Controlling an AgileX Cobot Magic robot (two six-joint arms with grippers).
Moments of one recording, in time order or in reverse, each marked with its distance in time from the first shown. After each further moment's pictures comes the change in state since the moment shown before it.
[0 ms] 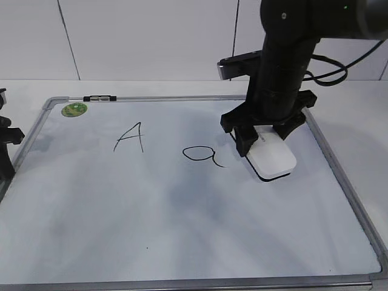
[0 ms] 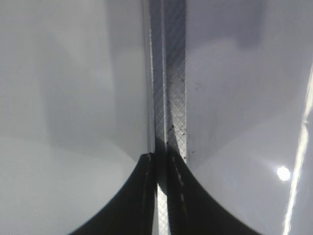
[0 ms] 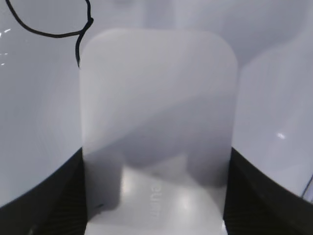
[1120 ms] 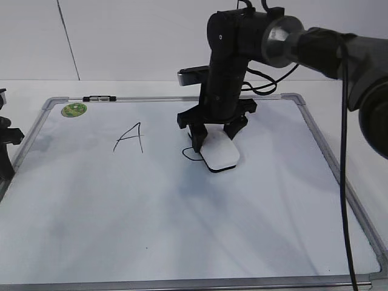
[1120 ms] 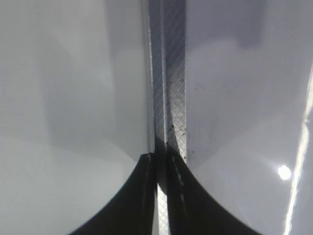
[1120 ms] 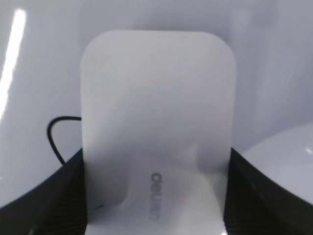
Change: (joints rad) left arm 0.000 0.000 -0.001 0.006 0.002 0.000; right arm 0.015 0.455 -0.575 0.118 0.143 -0.042
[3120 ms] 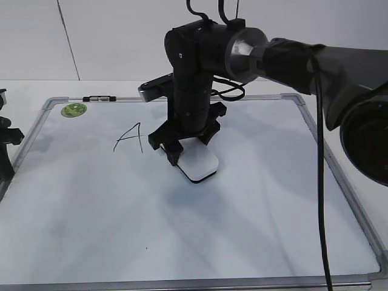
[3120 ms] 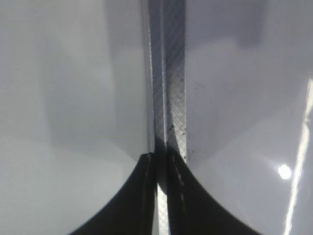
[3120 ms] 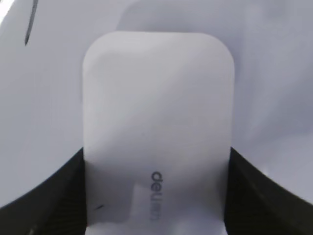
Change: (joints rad) left arm 0.000 0.002 -0.002 0.003 0.008 0.000; right arm 0.143 0.002 0.040 -0.078 -0.049 -0.067
